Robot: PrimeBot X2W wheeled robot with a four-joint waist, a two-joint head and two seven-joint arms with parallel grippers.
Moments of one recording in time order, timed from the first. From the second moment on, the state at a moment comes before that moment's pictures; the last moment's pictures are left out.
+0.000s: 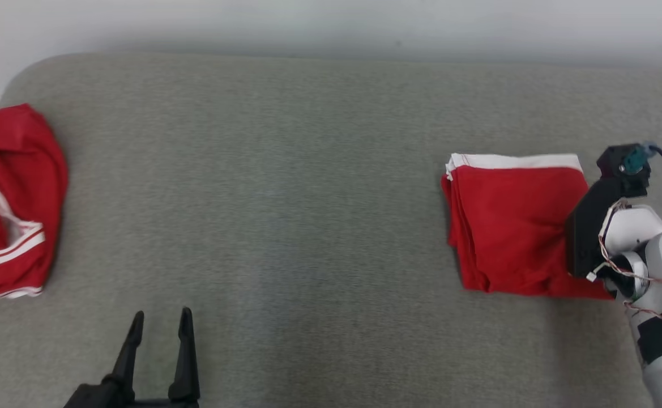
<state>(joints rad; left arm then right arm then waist) 0.01 0.05 -0.03 0.12 -0.24 -0.10 -0.26 -0.64 -0.28 0.01 0.54 0.14 0.13 0.84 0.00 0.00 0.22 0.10</state>
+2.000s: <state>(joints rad) -0.16 0.20 -0.13 -0.12 -0.14 -0.12 -0.24 -1.00 -0.61 0.34 0.78 0.07 0.13 0.08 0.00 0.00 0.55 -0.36</state>
